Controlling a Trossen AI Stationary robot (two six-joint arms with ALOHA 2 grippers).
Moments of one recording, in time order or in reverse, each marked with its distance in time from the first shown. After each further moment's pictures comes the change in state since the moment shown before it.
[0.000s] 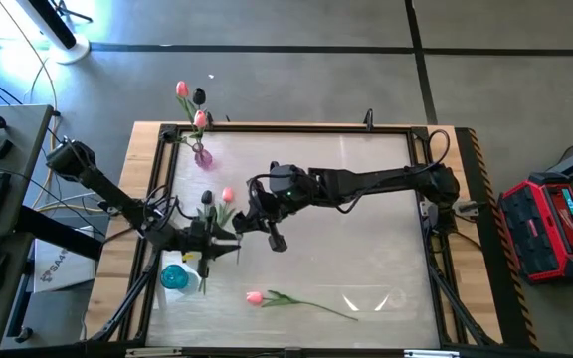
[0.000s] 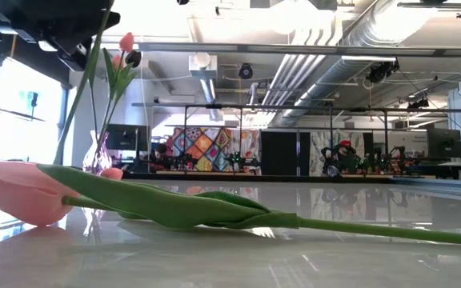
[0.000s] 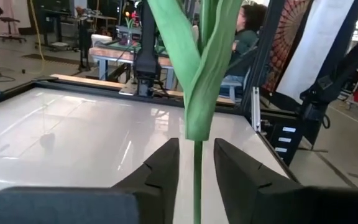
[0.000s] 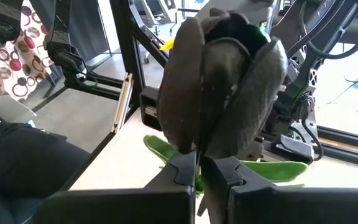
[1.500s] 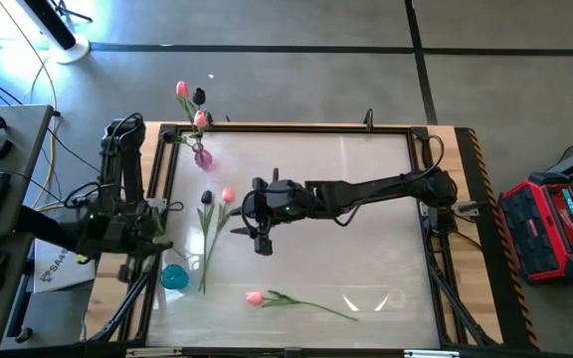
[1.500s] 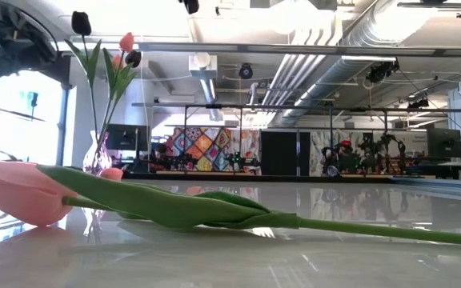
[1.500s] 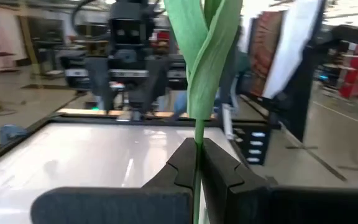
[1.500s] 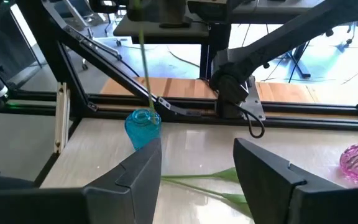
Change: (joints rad) left arm -0.987 -0.429 0.113 -0.084 -0.943 0.531; right arm 0.062 0.031 0.000 0.030 0.338 0.133
